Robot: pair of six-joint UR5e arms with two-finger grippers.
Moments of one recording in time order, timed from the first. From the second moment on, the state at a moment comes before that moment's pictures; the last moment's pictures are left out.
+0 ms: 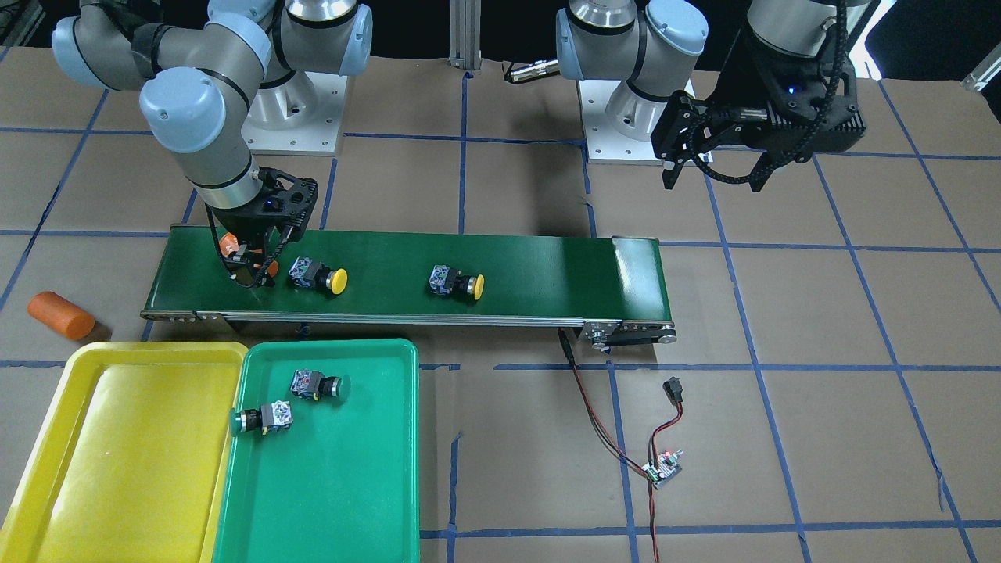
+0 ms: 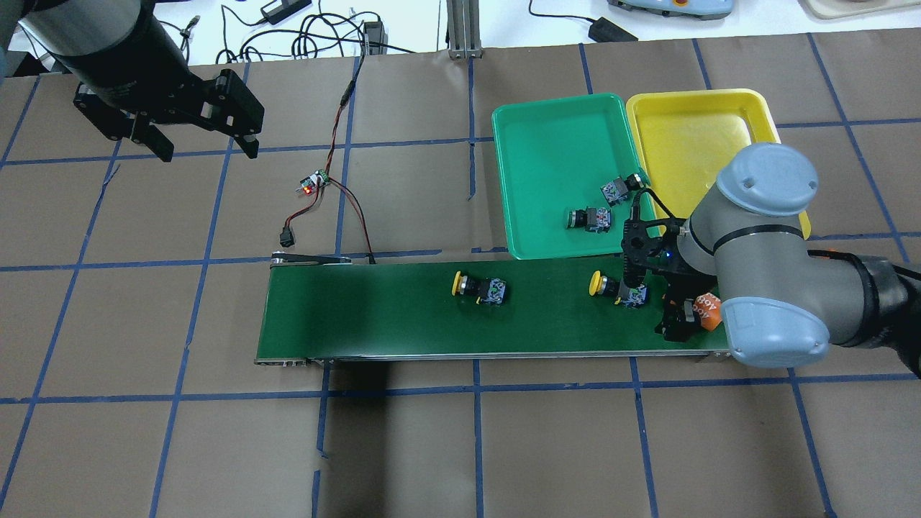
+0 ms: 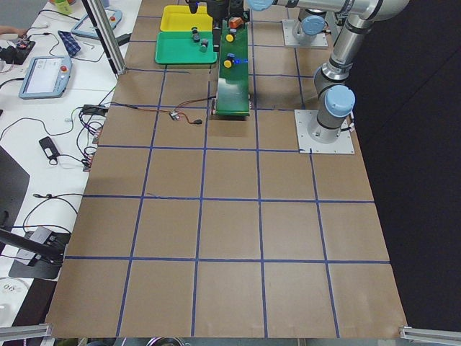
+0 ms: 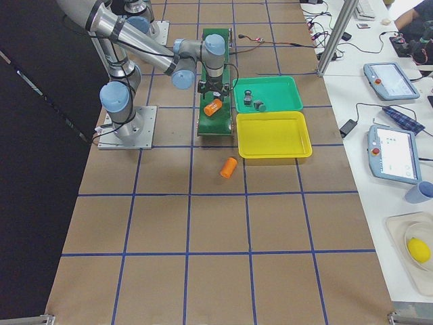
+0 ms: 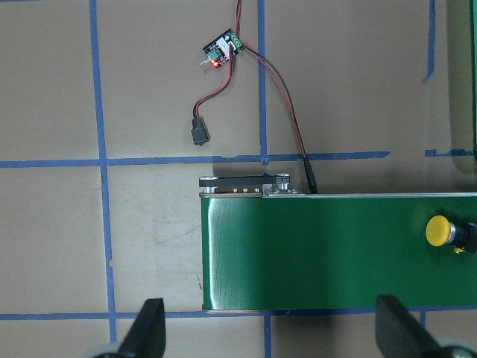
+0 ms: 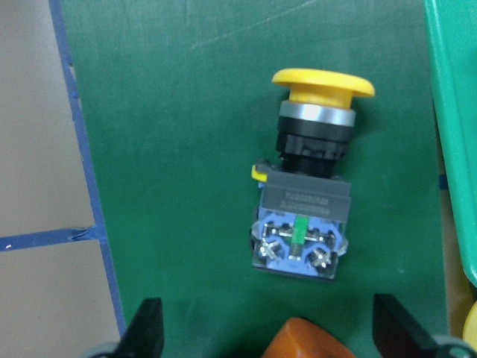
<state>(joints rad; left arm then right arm) -1.53 -1.55 -1.49 -1.62 1.57 0.05 1.47 -1.58 2.22 -2.20 -1.54 -1.52</state>
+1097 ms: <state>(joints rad) -1.53 -1.55 -1.49 -1.61 1.57 0.05 1.47 -1.57 2.22 -2.21 -1.51 -1.52</state>
